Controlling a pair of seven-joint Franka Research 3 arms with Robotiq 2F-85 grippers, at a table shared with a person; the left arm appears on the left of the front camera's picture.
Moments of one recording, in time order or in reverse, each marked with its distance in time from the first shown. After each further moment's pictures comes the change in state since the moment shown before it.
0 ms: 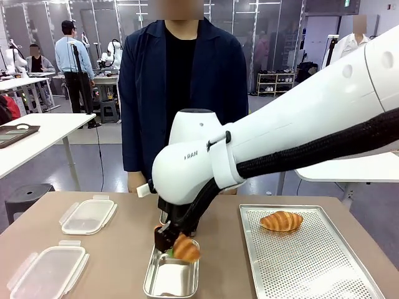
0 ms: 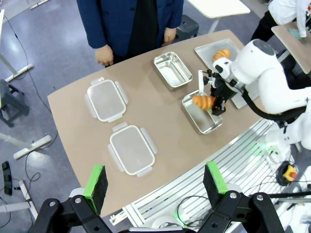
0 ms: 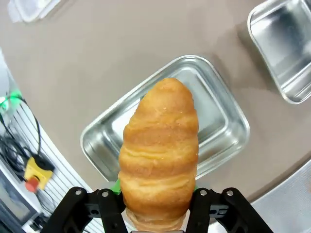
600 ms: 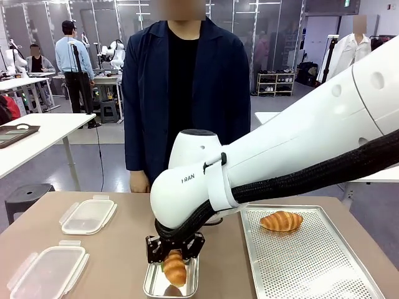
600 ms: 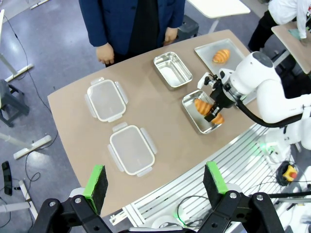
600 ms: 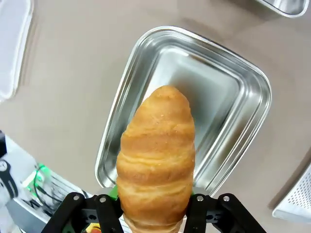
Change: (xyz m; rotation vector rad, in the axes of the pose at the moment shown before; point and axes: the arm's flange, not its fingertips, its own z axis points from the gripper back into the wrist) left arm 0.000 0.000 0.000 0.000 0.000 0.000; right arm -0.016 0.008 -0.031 0.050 -0.016 -0.546
